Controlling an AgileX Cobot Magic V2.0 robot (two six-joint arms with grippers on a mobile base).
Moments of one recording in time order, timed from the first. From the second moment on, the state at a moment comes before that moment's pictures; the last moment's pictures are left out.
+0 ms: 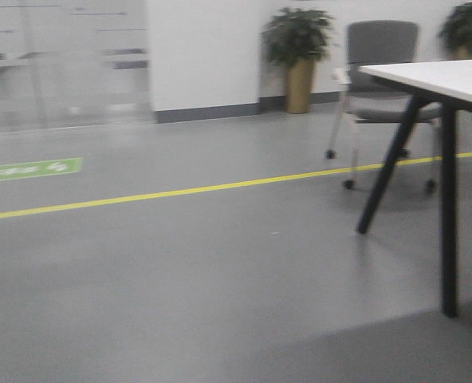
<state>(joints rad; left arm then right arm) -0.08 -0.01 0.03 0.00 0.00 0.00 0.63 0.12 -0.27 -0.15 0.22 0.28</state>
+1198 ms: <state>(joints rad) -0.08 -0.01 0.03 0.00 0.00 0.00 0.63 0.12 -0.27 -0.15 0.22 0.28</state>
